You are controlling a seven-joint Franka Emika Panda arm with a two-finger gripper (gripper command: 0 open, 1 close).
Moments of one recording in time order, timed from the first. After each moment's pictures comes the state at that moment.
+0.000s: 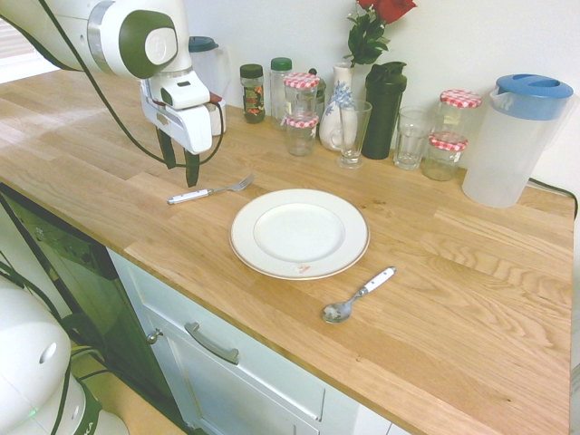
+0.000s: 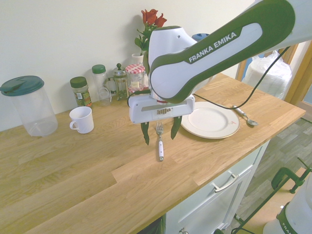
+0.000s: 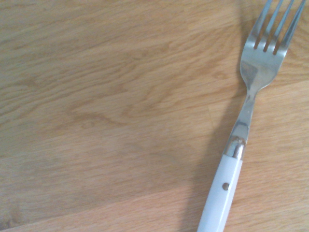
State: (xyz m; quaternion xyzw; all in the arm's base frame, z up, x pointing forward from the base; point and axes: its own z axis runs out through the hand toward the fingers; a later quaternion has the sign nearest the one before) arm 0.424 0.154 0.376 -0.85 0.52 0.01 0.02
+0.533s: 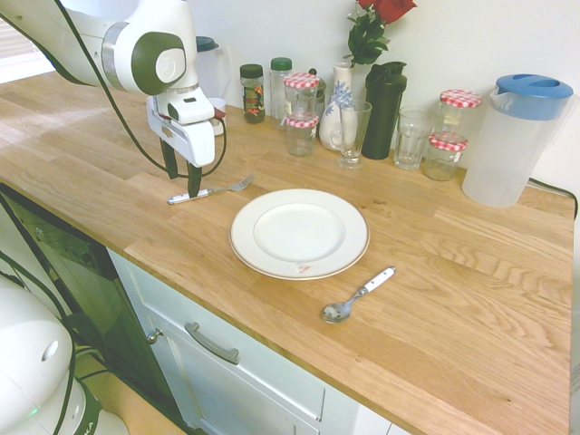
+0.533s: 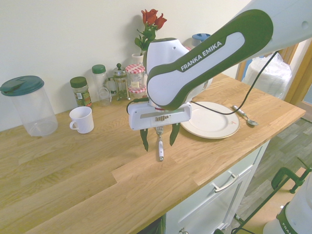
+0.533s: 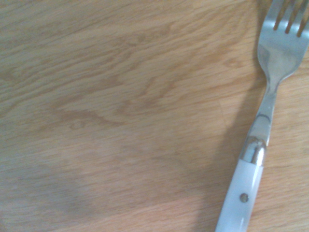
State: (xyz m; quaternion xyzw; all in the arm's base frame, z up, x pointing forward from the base) arm 0.431 0.157 0.350 -0.85 0.52 0.02 0.02
